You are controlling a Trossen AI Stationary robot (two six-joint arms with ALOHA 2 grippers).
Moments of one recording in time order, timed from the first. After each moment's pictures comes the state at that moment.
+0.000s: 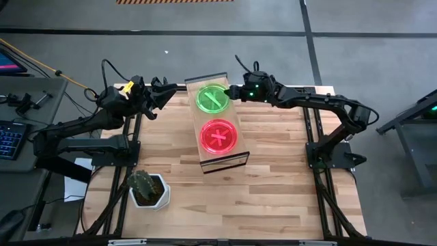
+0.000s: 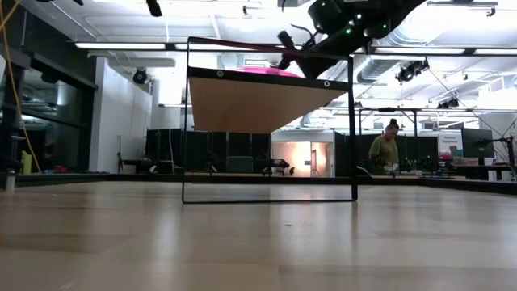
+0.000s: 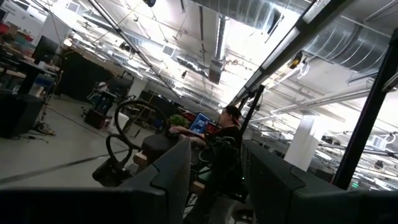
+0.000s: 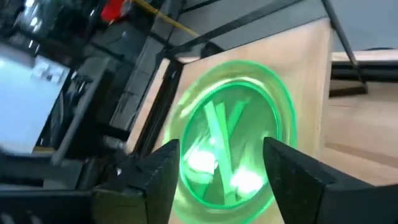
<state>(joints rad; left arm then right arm) 0.38 0.77 0.67 0.52 0.13 -0.52 -0.47 1.58 1.13 0.01 -0.02 0.93</state>
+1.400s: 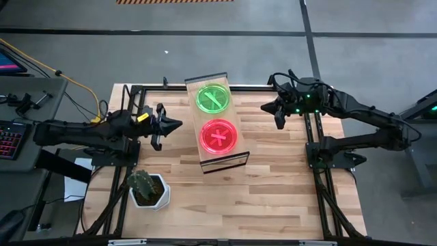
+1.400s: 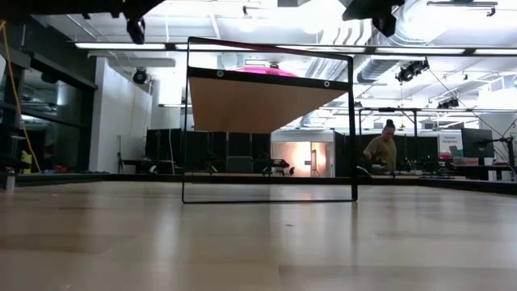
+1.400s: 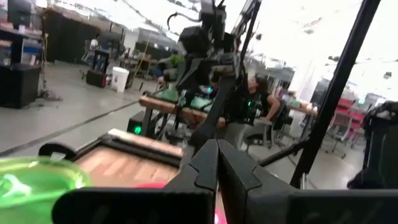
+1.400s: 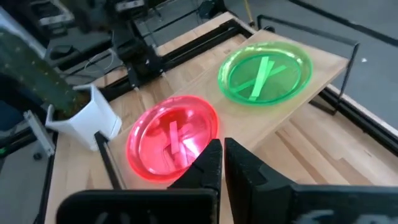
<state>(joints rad) 0.04 0.65 0.41 0.42 -0.07 -0.25 -0.31 0.99 1.13 -0.61 -0.10 0.30</state>
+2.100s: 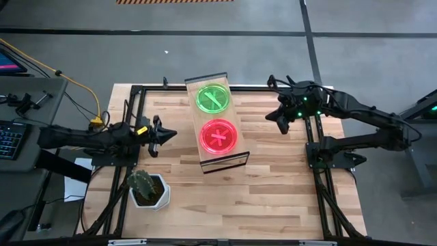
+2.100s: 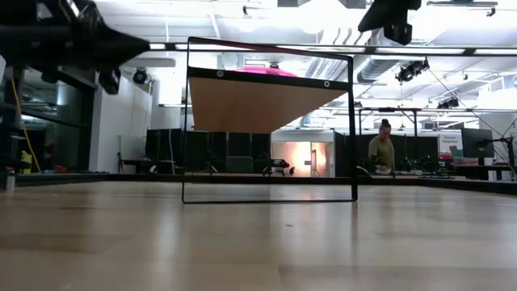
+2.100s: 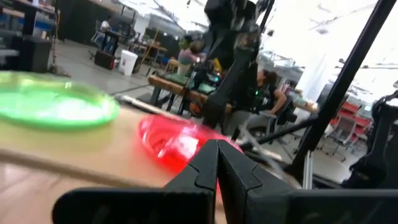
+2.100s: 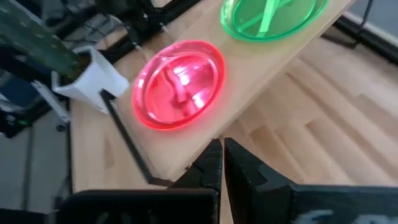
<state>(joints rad) 0.01 0.37 0.07 0.43 -0.13 -0.33 -0.31 0.98 1.13 -0.80 -0.18 0.37</state>
